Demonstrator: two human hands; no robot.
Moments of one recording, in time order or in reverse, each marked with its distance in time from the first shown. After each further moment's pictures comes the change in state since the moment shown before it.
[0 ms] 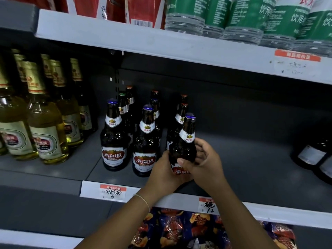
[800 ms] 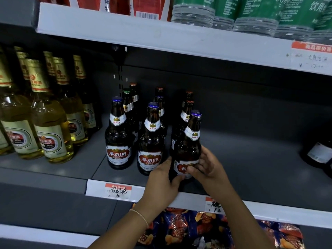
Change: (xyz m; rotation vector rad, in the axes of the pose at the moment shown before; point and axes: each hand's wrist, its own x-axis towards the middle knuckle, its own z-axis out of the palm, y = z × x) left_hand -0.024 -0.019 -0.005 0.165 0.143 0.231; right_hand -0.007 0.045 -0.009 0.110 -0.190 0.050
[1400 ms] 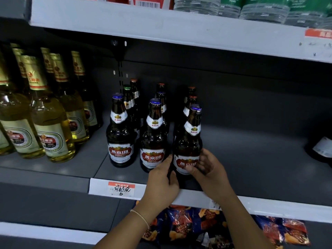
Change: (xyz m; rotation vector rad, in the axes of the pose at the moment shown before) left_hand -0.009 -0.018 0.000 -0.066 -0.009 -0.138; right_hand 0.001 0.023 0.015 0.024 0.091 0.057
